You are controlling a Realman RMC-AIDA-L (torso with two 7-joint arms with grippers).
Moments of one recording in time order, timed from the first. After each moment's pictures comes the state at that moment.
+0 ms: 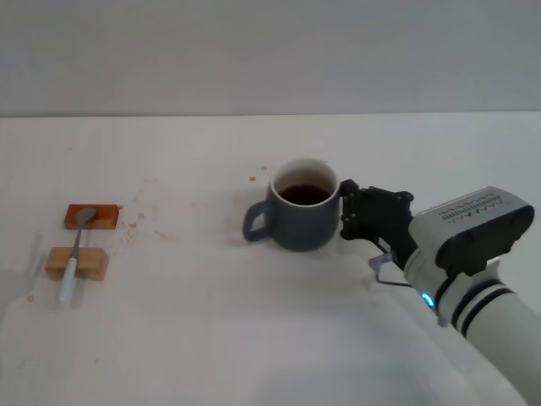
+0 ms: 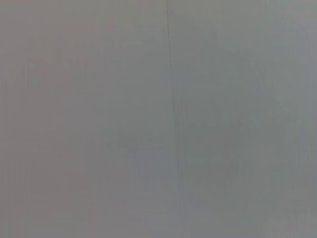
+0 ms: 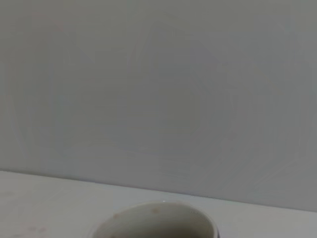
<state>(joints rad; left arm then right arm) -0.11 -2.07 -1.37 -0.25 2.84 1.32 -0.13 0.59 2.09 0.39 0.48 -1.91 -0.75 -0.04</state>
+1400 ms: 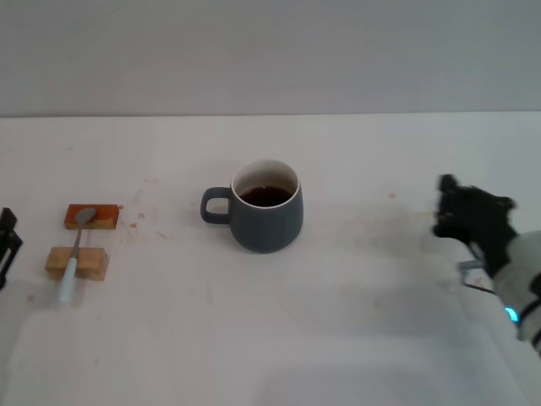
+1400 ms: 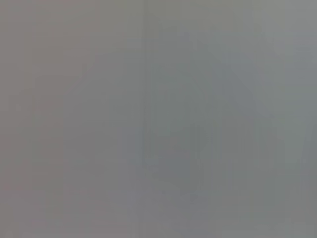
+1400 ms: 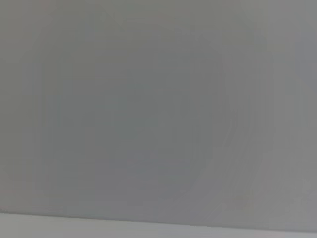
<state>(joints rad) -0.08 -2.07 -1.28 -0.25 2.84 1.37 -0.19 0.44 2.08 0.49 0.36 -1.94 -0.96 -0.04</state>
